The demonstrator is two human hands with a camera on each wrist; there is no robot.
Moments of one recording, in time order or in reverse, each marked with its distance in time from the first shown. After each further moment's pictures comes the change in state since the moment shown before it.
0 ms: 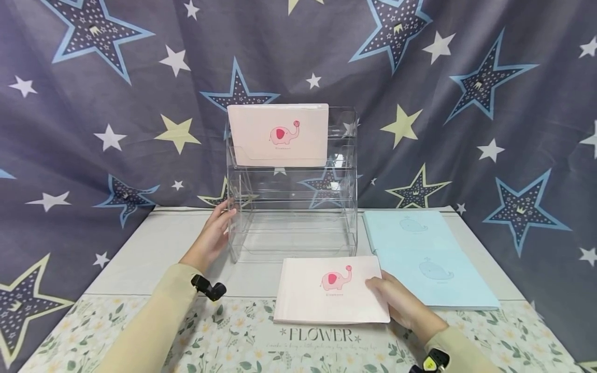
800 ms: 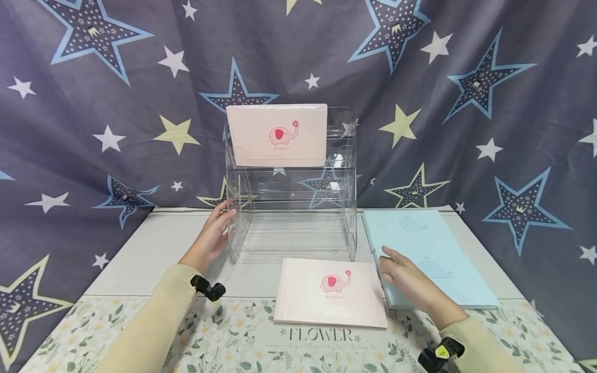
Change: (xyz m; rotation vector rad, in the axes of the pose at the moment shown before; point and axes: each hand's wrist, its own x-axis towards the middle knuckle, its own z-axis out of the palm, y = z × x) left_hand 0.000 0.001 0.002 0.010 0.010 -0.006; right_hand -0.016 -0.035 -0.031 -0.140 -0.084 -0.221
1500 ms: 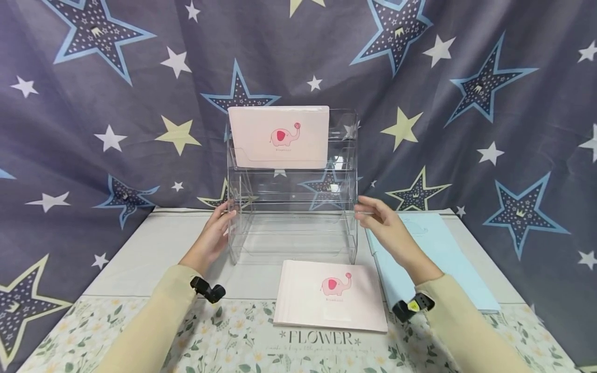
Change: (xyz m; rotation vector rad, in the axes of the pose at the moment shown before) left_hand 0.003 -0.002 -0.002 -0.026 -0.003 0.008; right_hand 0.050 -0.071 0.003 -0.096 0.156 -0.487
